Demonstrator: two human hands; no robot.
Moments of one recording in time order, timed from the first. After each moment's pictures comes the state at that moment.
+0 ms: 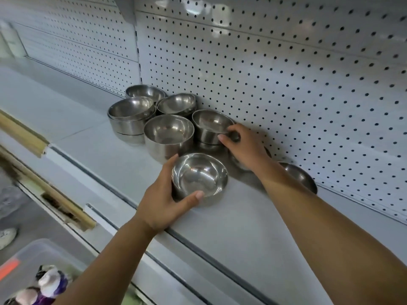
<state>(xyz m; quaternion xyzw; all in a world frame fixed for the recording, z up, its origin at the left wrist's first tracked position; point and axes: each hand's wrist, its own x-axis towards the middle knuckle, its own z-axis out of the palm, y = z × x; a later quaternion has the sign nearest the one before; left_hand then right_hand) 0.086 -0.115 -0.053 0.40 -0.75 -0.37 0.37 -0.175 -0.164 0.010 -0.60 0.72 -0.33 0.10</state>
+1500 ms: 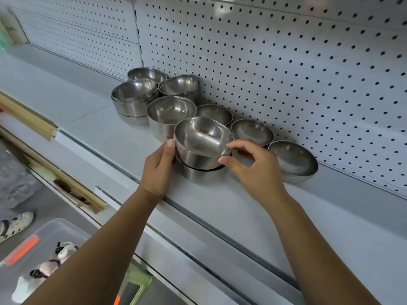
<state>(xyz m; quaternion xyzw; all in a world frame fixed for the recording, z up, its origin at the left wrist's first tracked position) 0.082 -0.123 -0.053 0.42 -0.60 -0.47 0.49 -0.126 -0.034 -0.006 -0.57 0.63 -0.49 0.19</state>
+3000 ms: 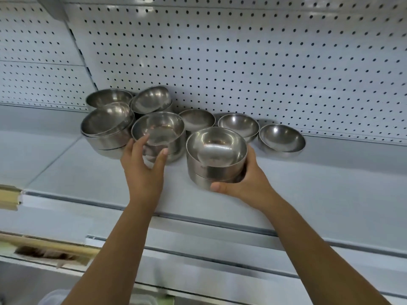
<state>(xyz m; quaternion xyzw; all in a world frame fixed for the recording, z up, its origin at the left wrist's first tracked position) 0.115 -0.200 -0.042 0.43 -0.69 -0.35 0.47 -0.071 -0.035 -0.039 -0.43 0.68 -0.54 0.27</state>
